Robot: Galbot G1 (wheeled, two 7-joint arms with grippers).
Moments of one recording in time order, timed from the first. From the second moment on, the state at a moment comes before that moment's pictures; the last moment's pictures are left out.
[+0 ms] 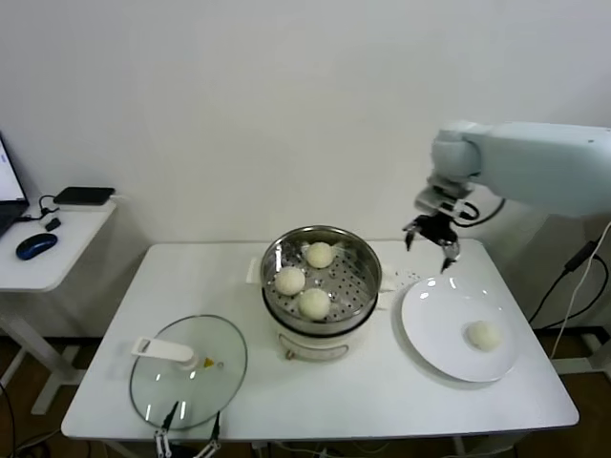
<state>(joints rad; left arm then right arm) 1.72 -1.59 -0.72 -1.59 0.29 -0.59 0.08 0.91 0.95 -1.84 1.18 0.39 0.24 -1.18</state>
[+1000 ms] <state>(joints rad) 1.71 -1.59 -0.72 -1.56 0.31 -0.59 0.08 0.29 0.65 -1.34 0.98 0.12 0.06 -1.06</state>
